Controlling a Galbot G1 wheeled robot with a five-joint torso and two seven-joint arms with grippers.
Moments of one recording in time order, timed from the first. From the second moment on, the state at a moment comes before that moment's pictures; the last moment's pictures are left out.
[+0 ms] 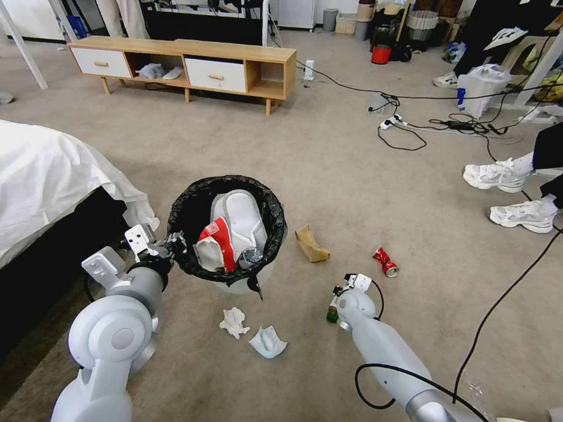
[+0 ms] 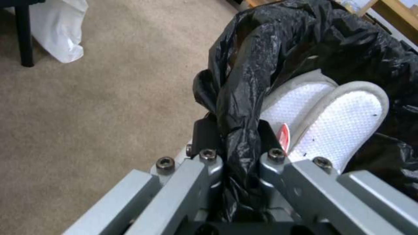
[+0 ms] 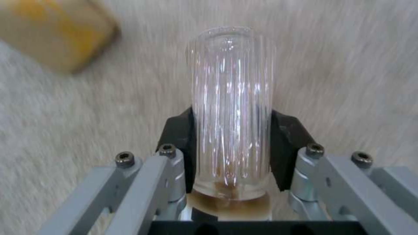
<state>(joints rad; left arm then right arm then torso) 1.20 -1.32 -0.58 -2.28 -1.03 0.62 -0.65 -0.76 1.37 0.16 1.08 0.90 -0.27 0.58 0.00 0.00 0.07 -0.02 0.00</state>
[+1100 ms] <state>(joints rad) 1.19 -1.33 -0.55 -2.27 -1.07 0.65 -0.70 -0.79 1.23 0.21 1.71 0.55 0.25 -0.01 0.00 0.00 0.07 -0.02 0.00</state>
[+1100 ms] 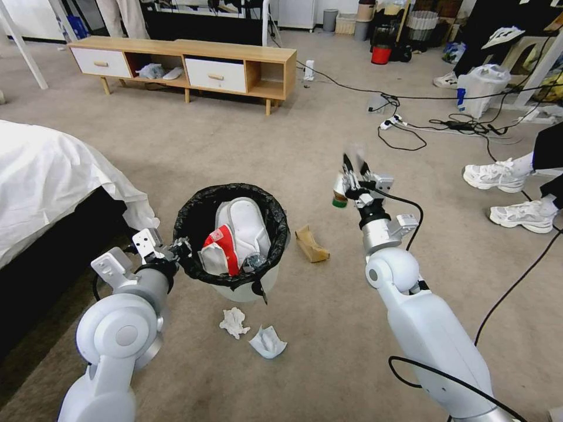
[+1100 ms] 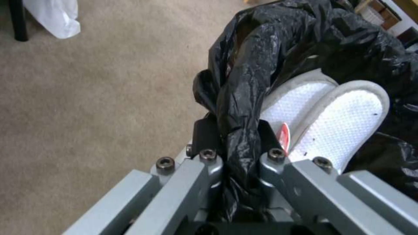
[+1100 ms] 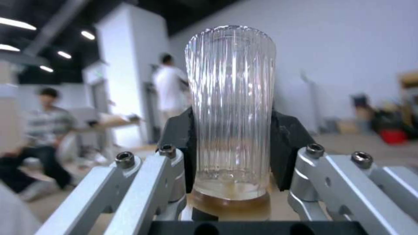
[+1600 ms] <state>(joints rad) 1.19 -1.33 -0.52 -2.25 -1.12 0.67 -0.72 -0.77 1.13 0.15 1.80 0.65 0.32 -0.29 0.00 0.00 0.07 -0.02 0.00</state>
